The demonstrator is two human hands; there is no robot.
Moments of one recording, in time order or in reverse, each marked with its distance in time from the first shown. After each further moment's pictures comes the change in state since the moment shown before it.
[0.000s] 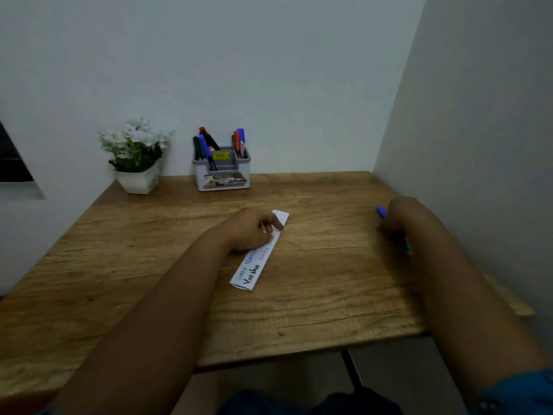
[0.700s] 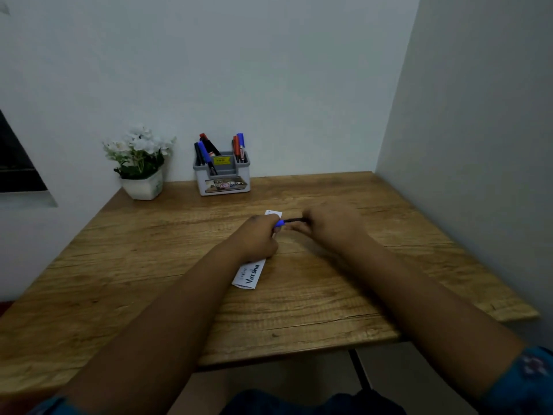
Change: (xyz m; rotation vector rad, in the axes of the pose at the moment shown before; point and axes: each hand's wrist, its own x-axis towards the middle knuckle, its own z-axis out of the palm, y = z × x) left_hand 0.003 0.019 0.026 0.105 0.126 0.011; right_hand -0.061 -0.090 0.027 0.030 0.667 -0.766
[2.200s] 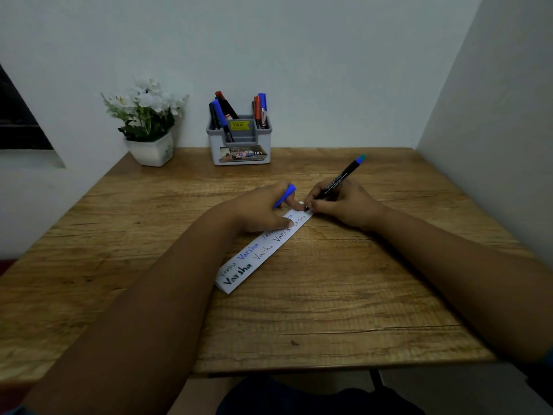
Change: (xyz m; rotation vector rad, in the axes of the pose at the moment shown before) left_hand 0.010 -0.029 -0.026 -0.113 -0.196 -0.050; right_hand 0.034 0.011 0.039 1.046 -0.245 0.088
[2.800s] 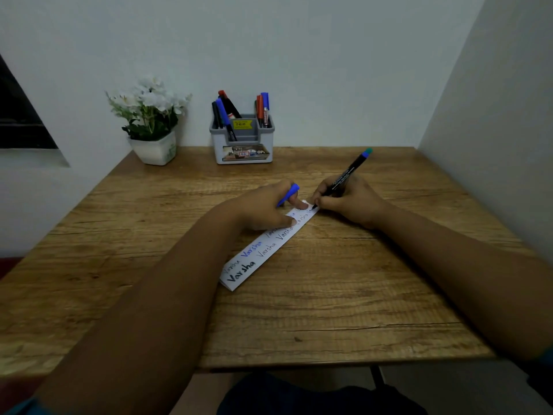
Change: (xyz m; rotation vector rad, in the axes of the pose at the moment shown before) left_hand -0.001 0.002 0.000 0.039 -0.014 -0.022; right_hand 0.001 0.002 -0.002 -0.010 0.038 0.009
